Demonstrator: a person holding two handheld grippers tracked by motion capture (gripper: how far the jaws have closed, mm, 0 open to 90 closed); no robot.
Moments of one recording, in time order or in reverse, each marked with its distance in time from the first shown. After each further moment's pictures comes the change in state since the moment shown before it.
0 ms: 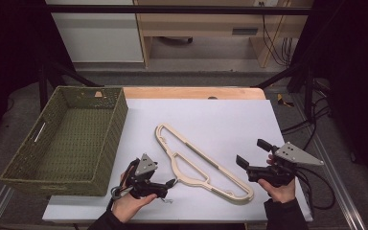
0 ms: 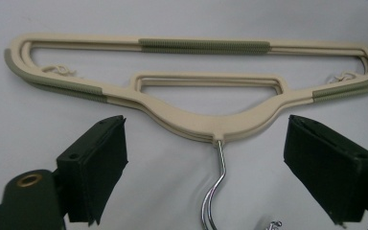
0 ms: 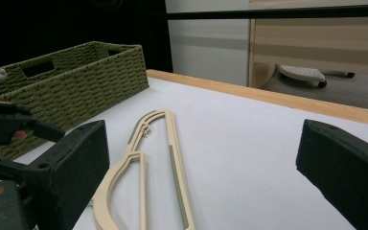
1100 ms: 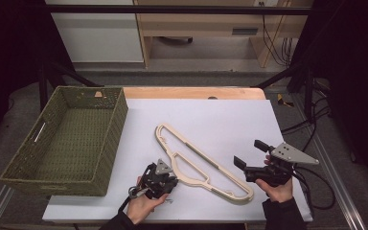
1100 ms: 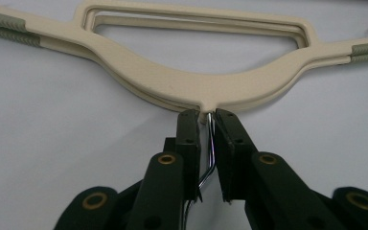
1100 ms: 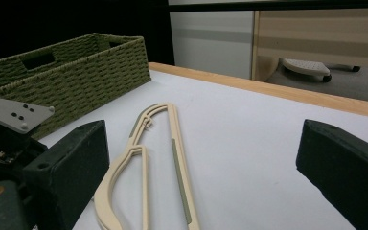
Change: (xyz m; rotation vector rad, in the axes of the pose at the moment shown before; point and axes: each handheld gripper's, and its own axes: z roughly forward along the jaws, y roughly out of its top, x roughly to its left) left arm -0.012 -0.014 0.051 0.167 -0.022 -0.053; right arm 0.001 -0.004 0.006 0.028 0.007 0.001
